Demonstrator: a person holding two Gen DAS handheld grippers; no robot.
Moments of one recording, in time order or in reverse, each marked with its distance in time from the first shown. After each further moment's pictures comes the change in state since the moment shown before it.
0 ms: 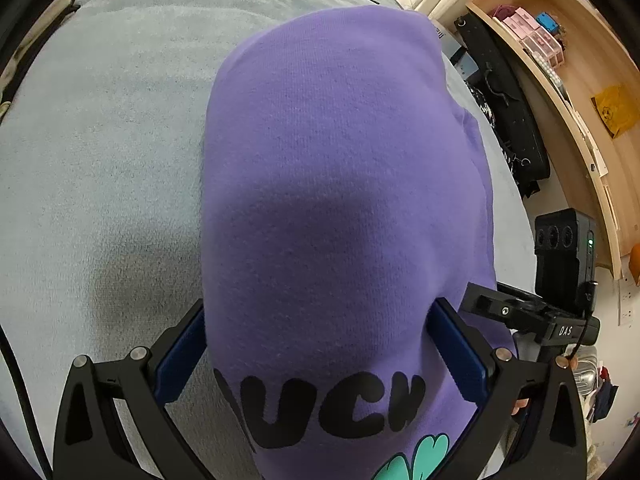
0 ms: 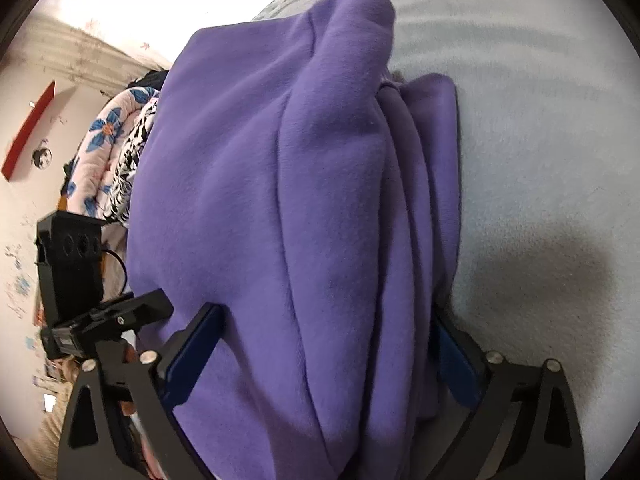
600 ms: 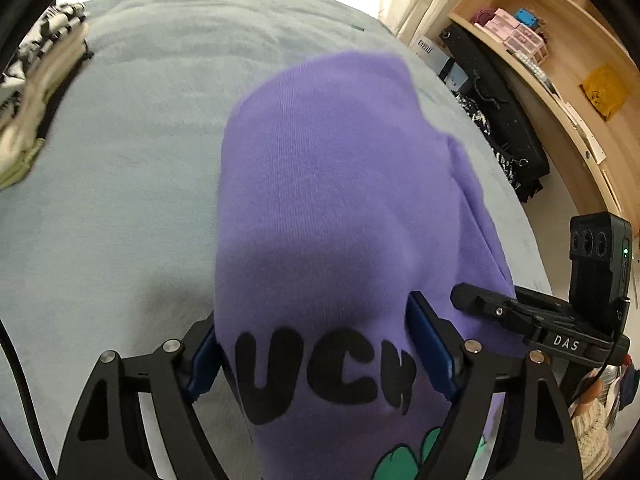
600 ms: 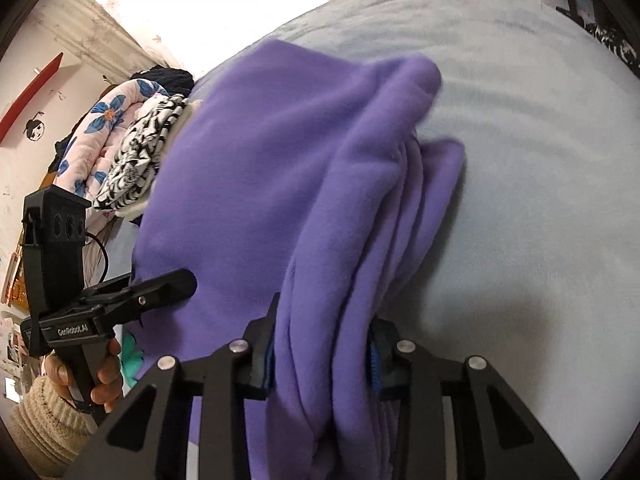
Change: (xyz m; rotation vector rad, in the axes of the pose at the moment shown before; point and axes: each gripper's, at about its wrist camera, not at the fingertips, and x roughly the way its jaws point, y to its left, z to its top) left arm -0.050 -0.030 -0.019 0.086 -0.106 0.067; right arm -0.046 0.057 -0.030 -0.097 -0.103 -0.116
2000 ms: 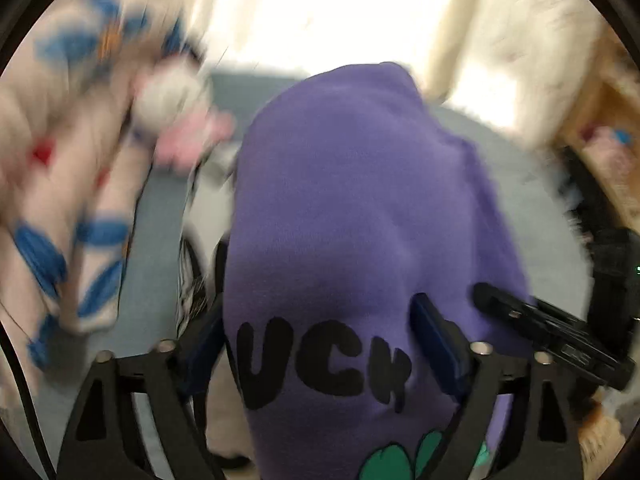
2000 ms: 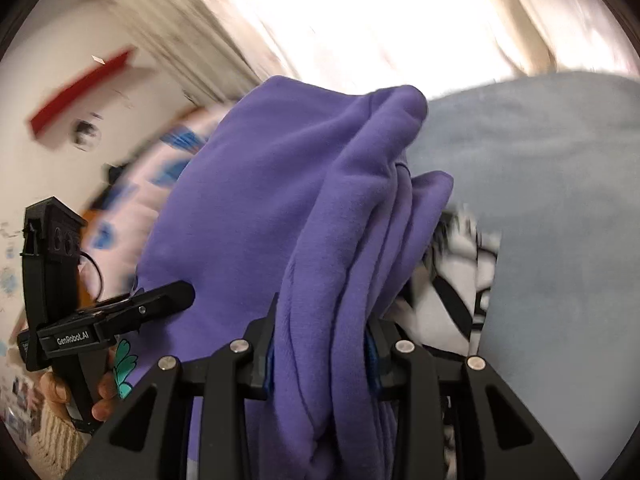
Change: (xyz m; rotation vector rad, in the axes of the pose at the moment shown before) left arm -0.223 0.456 0.248 -0.113 -0.173 0.304; right arm 0.277 0.393 0.249 -0.125 -0.130 0.167
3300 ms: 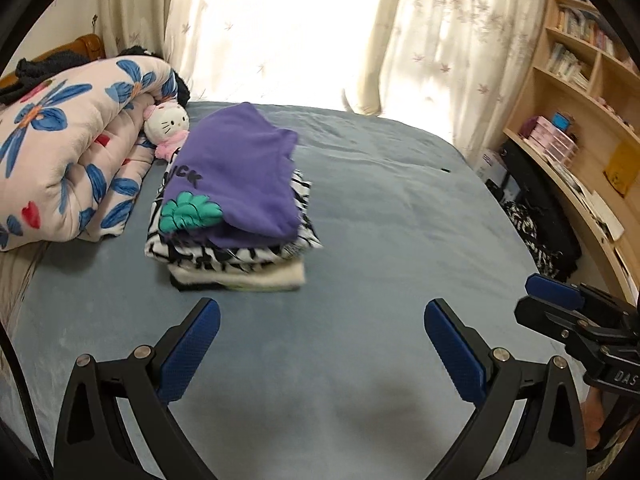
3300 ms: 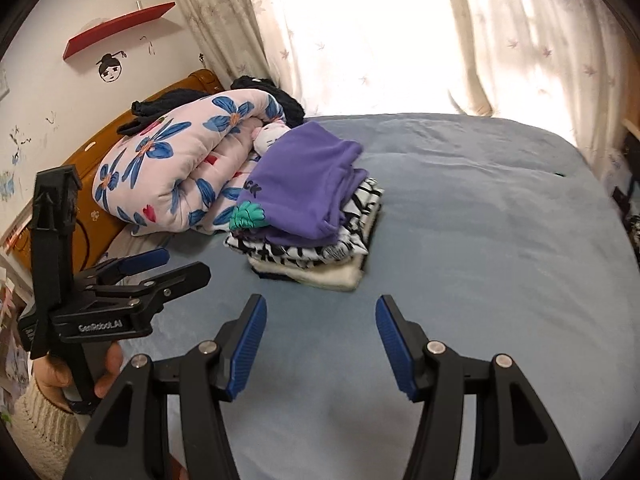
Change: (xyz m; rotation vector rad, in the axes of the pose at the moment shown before) left arm -0.290 -0.215 -0.209 0.049 -0.157 -0.046; right arm -0.377 0.092 -0.145 -0.218 -0.015 -0.236
